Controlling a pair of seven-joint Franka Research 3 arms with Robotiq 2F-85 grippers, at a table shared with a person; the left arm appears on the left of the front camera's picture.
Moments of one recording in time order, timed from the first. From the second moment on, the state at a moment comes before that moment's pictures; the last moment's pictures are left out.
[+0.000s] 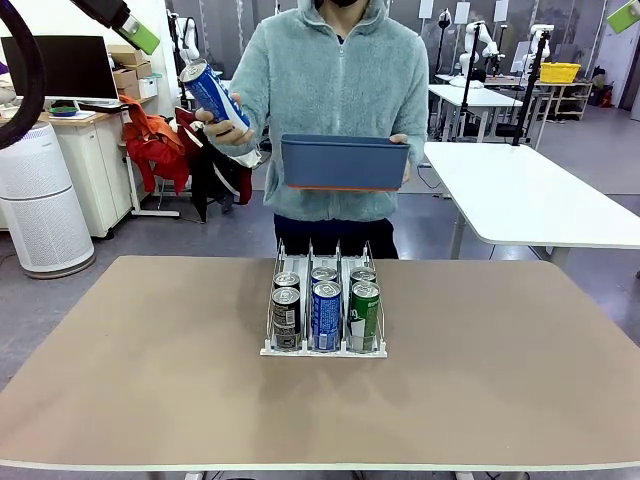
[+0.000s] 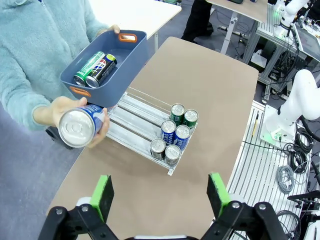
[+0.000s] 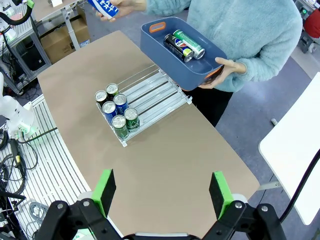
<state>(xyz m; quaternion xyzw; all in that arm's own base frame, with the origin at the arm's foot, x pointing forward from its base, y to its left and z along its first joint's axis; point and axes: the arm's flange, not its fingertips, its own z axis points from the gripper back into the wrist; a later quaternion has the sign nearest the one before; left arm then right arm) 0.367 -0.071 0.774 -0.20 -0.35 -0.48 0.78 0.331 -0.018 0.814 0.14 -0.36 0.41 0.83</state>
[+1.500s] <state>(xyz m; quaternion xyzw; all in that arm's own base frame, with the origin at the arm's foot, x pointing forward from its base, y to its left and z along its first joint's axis) 0.395 -0.070 0.761 -0.14 -0.35 -0.47 0.80 0.331 -0.018 0.814 0.14 -0.36 0.41 0.83</state>
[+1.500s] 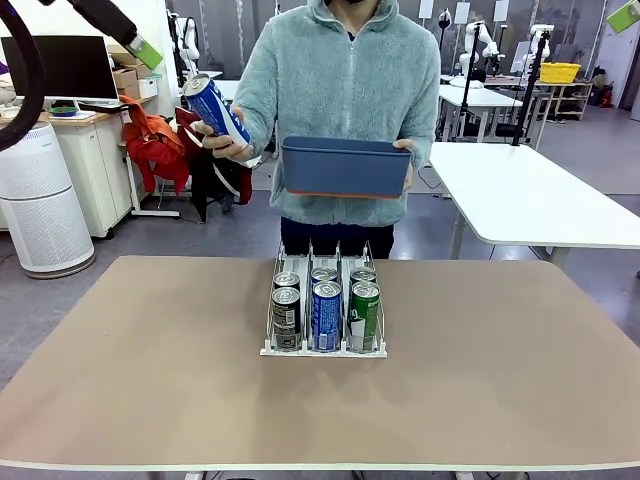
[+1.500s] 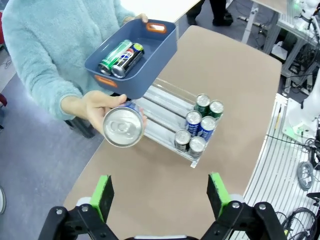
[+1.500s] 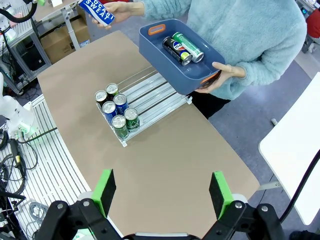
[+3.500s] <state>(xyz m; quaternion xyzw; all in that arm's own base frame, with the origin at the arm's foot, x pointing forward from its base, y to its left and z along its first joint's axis) 0.469 -0.099 0.698 -0.12 -0.37 -0.46 0.79 0.331 -0.018 0.814 0.14 -0.36 0.41 0.83</state>
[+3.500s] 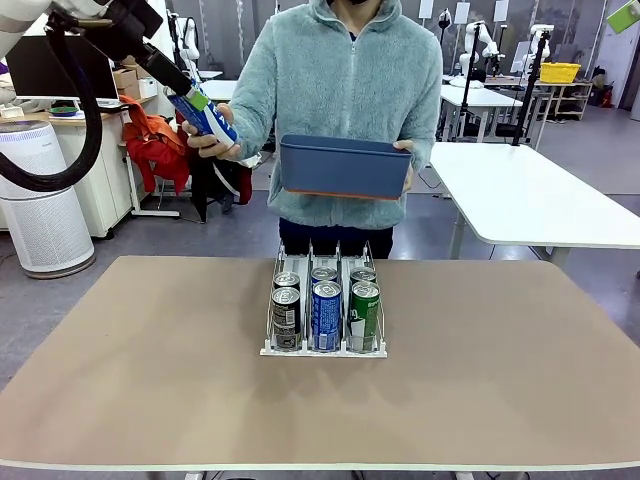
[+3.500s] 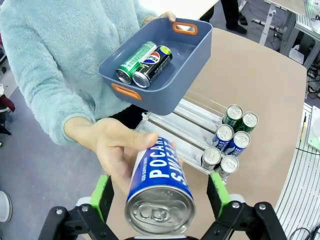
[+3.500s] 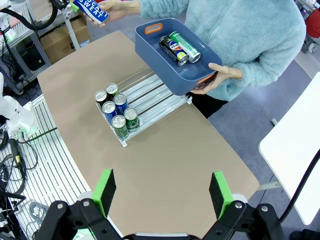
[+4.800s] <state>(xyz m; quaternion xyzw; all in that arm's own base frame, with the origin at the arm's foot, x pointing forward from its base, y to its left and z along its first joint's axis) 0.465 -0.098 0.699 -0.12 -0.35 -0.48 0.80 0.331 -0.018 0.814 0.14 -0.36 0.41 0.83</state>
